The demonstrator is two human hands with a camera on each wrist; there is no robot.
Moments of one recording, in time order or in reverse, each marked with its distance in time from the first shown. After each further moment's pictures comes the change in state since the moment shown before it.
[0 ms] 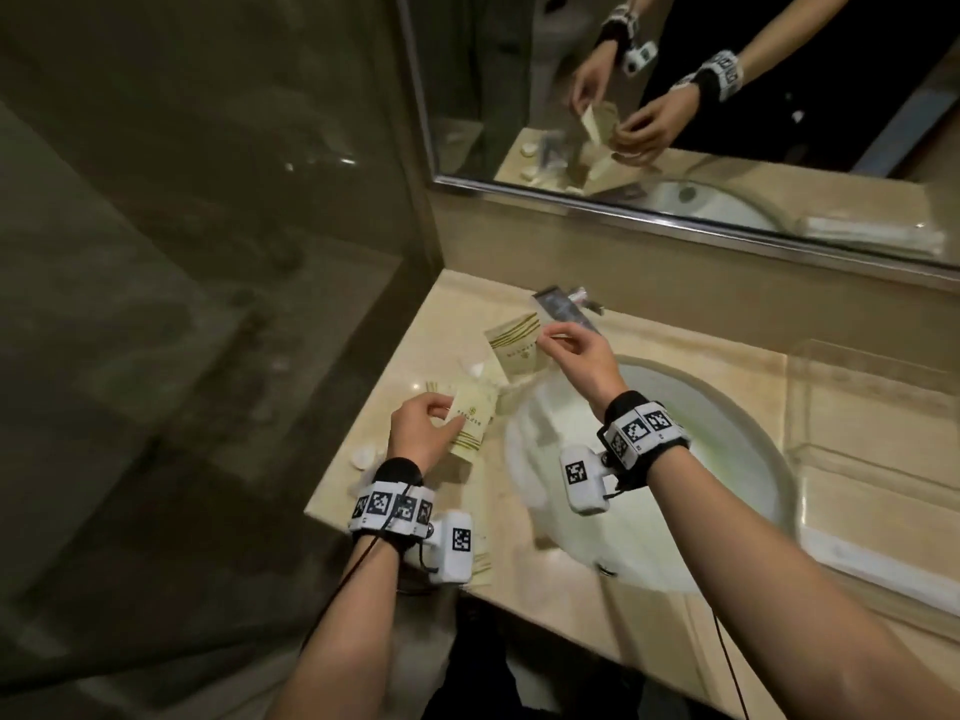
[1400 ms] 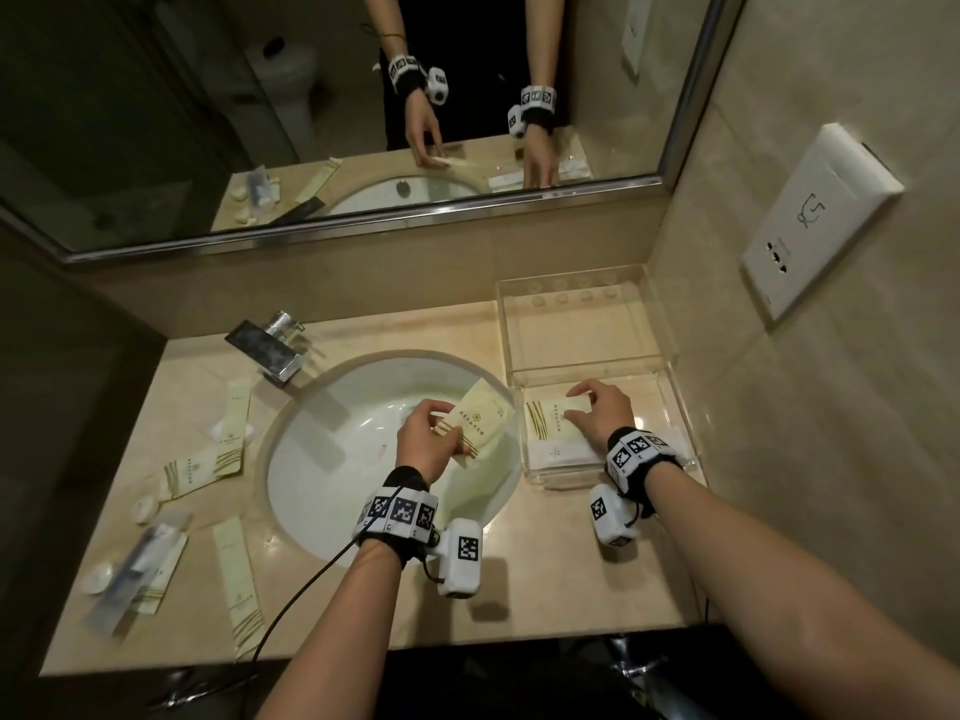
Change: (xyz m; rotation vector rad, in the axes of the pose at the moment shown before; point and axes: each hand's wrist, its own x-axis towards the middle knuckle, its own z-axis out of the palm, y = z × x) left_hand -0.120 0.153 0.303 -0.125 -0.384 0.097; right_hand -0.143 0.177 -0.373 -0.446 0.395 0.377
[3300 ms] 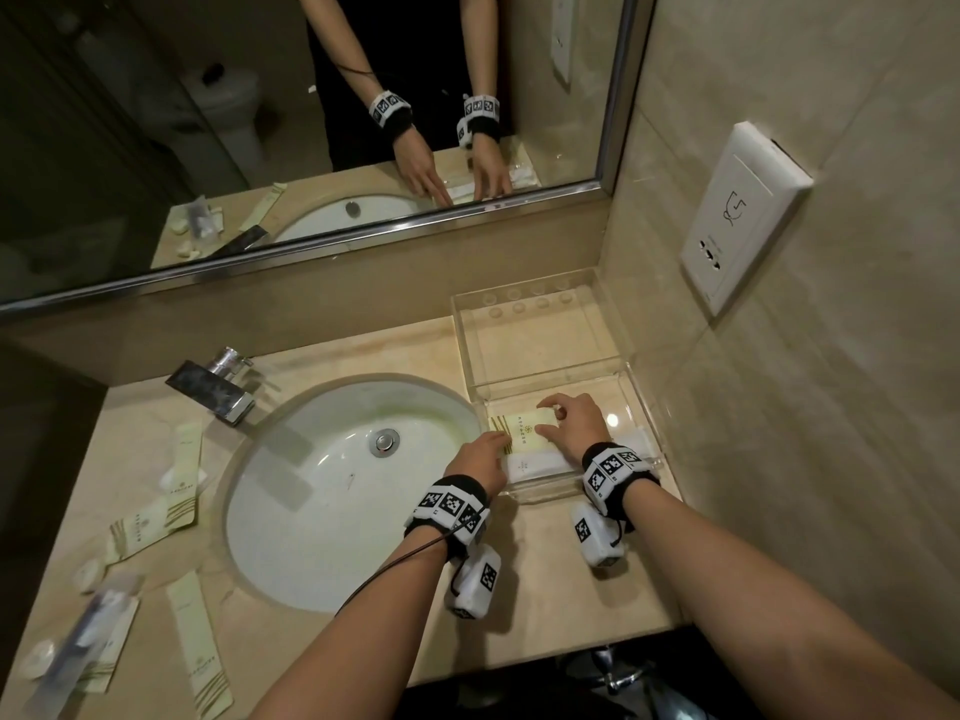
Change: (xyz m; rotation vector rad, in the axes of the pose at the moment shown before) left_hand 0.017 -0.002 0.097 0.790 -0.470 0.318; right_hand 0.001 0.018 -0.004 -0.076 0.017 -0.040
